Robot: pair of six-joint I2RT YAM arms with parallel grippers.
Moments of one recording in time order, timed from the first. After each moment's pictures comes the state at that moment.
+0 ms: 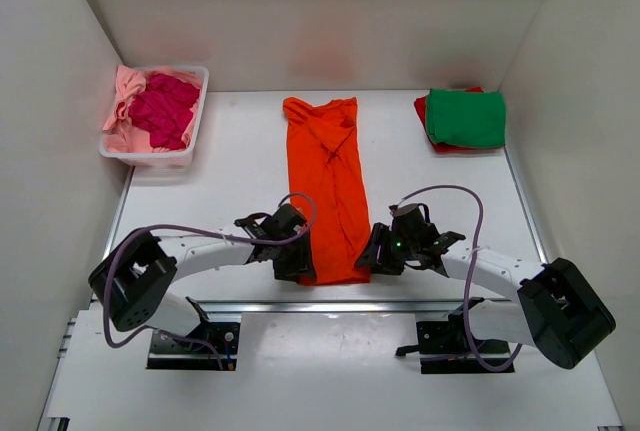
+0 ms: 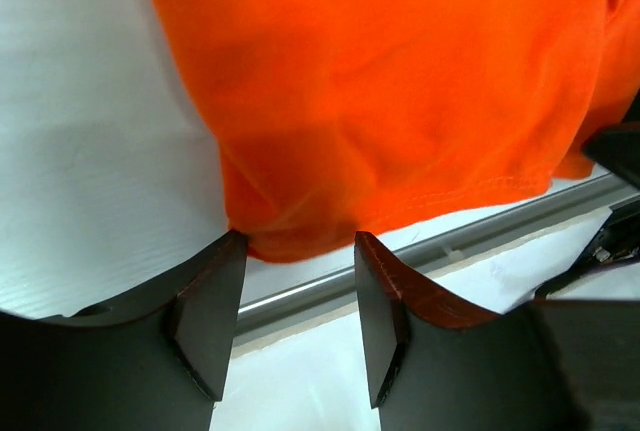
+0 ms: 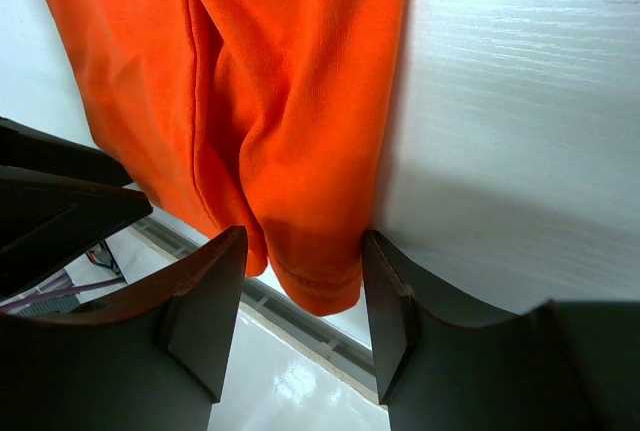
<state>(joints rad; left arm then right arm) -0.85 1.43 0.68 -0.38 0.16 -0.92 0.60 1.20 0.42 -0.14 -0.32 0.86</state>
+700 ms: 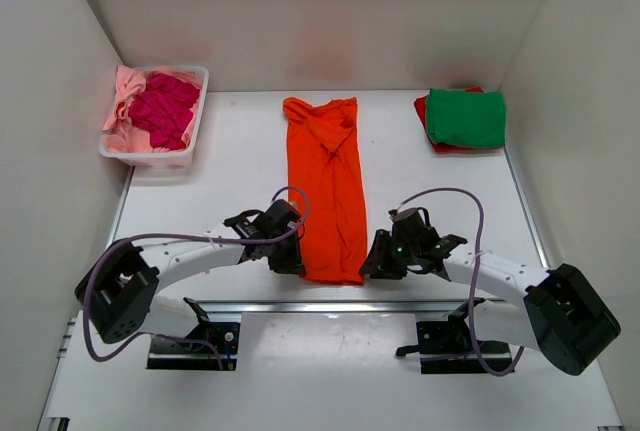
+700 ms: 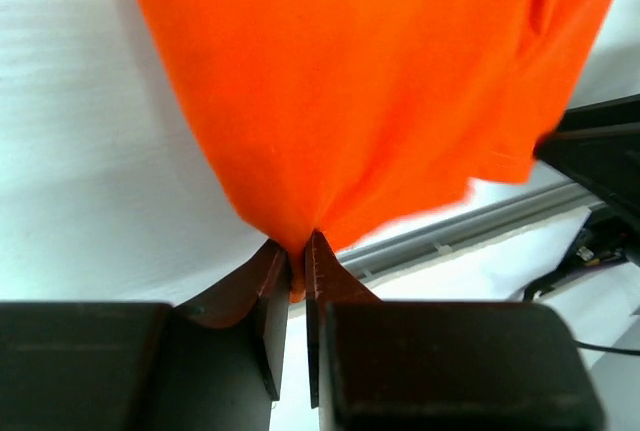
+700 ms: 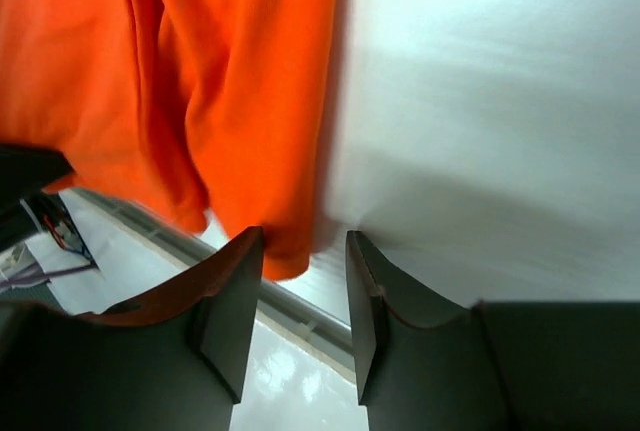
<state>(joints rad) -0.84 1.37 0.71 -0.44 0.12 -0.91 0.61 1.17 0.41 -0.19 -0.31 0.84</state>
